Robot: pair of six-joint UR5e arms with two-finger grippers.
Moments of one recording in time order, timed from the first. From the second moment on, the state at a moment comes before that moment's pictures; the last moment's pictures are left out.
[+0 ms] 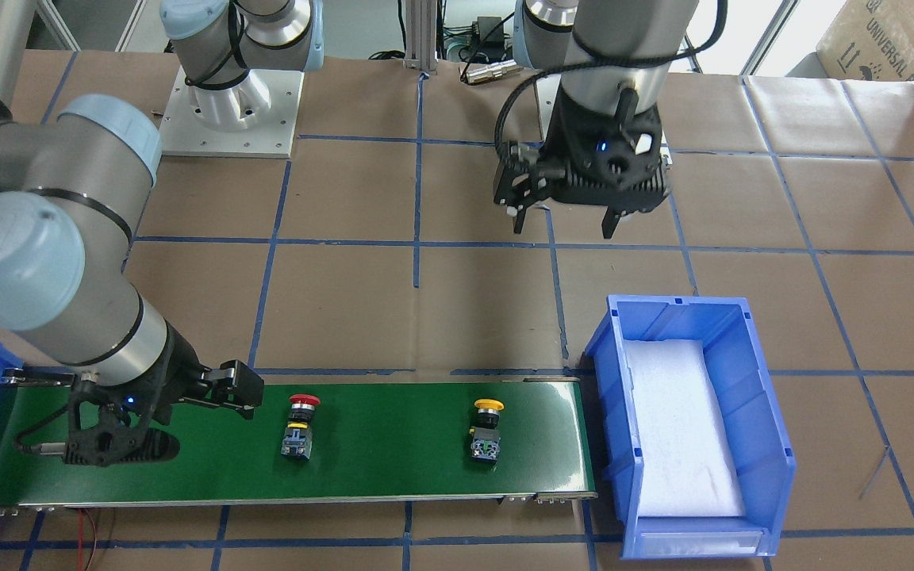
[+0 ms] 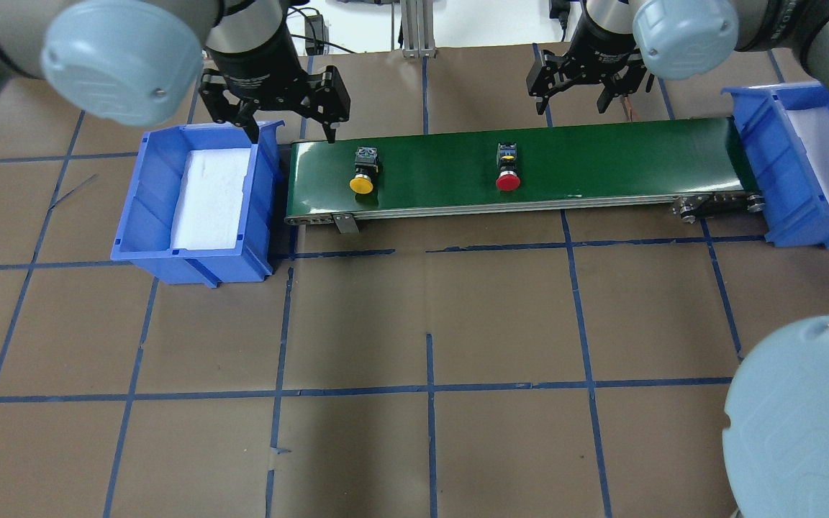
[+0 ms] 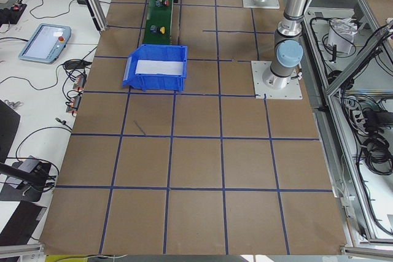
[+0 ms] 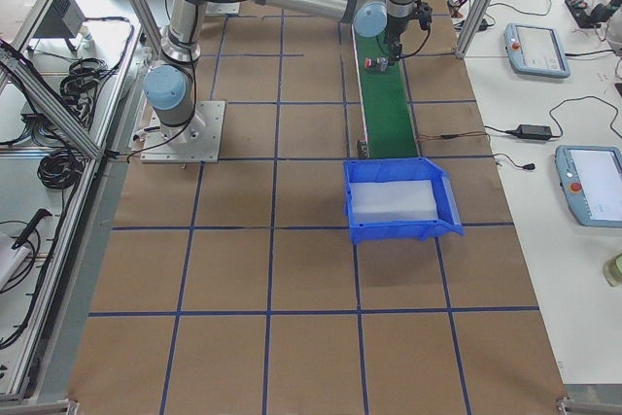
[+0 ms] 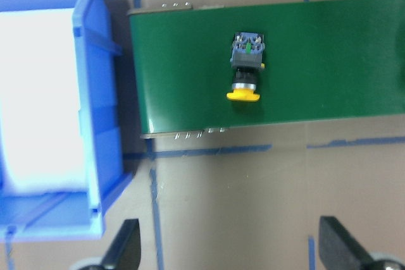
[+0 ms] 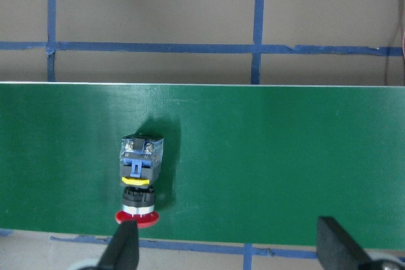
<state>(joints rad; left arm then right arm) -1.73 -1.64 -1.45 -1.56 1.59 -0.09 1.56 -1.11 1.36 -1.86 -1.48 -0.03</state>
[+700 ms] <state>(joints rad) -1.65 -1.50 -1.62 -1.57 1.58 0.02 1.59 -0.99 1.36 -1.96 -1.47 0.07</state>
